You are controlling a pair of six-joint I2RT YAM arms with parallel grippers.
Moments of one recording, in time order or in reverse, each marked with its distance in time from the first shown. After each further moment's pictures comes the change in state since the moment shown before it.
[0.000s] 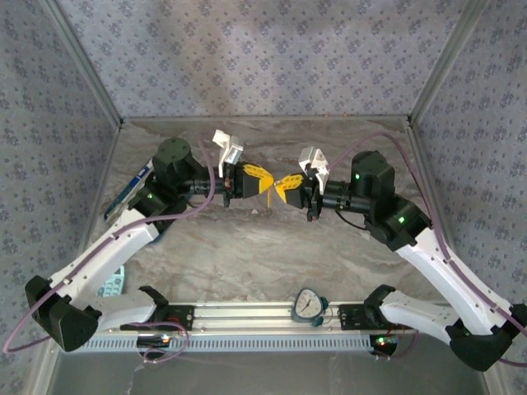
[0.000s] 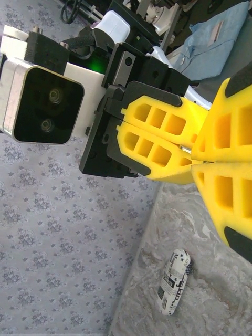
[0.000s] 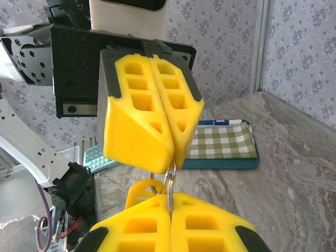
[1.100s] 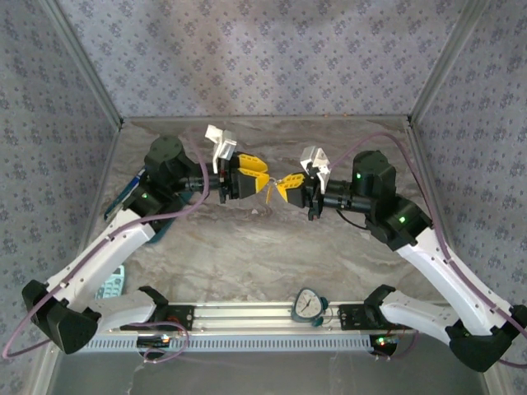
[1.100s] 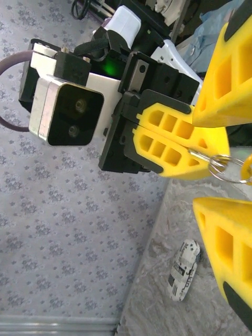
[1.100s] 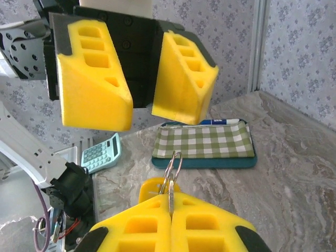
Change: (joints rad) left arm 0.012 -0.004 0.034 -0.003 -0.010 0.001; right arm -0.008 0.000 -0.002 -0.002 -0.008 0.001
